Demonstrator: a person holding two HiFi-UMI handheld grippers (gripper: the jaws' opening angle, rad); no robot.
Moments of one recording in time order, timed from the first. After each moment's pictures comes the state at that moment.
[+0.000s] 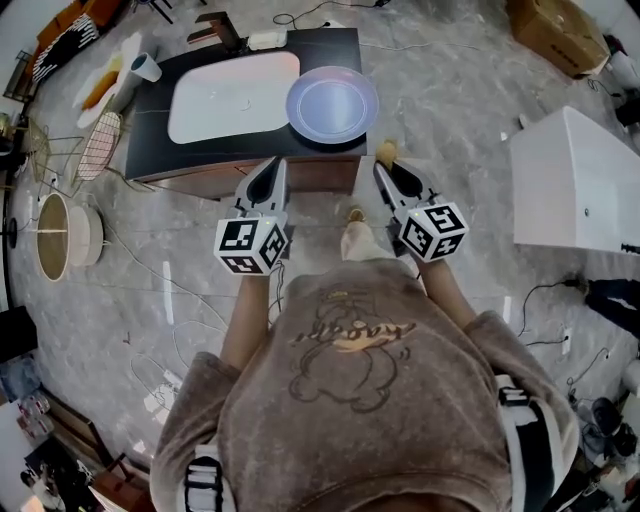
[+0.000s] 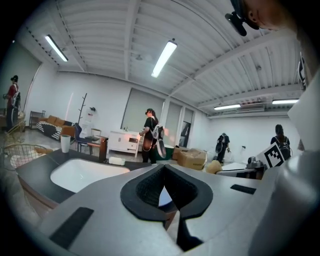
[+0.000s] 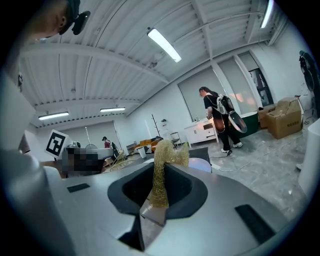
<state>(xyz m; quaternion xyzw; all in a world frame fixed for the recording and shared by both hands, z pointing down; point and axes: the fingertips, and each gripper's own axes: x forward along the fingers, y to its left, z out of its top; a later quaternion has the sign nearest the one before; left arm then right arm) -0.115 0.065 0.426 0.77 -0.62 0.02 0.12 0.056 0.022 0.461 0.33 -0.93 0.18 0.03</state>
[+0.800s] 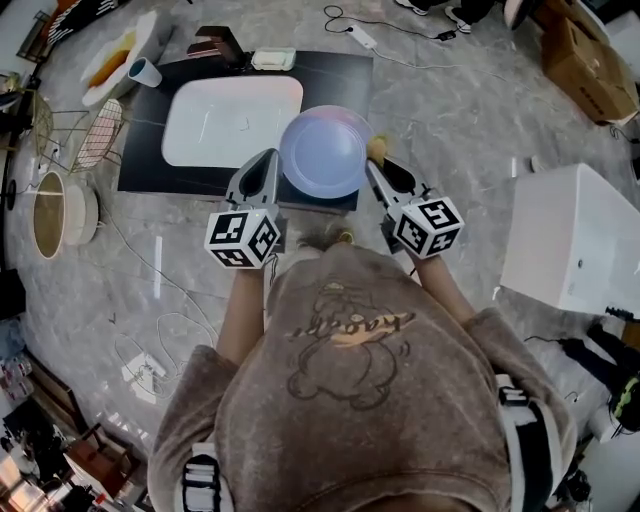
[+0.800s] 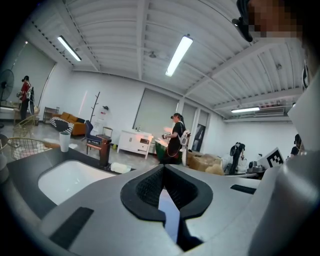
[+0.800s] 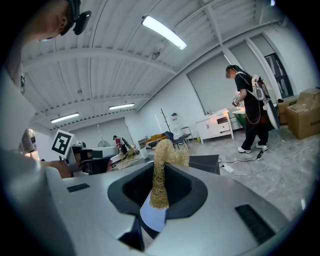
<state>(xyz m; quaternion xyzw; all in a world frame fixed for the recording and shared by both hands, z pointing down) -0.146 -0.096 0.419 0.72 -0.68 -0.01 0.15 0.015 -0.152 0.451 0.24 -0.95 0.19 0.06</state>
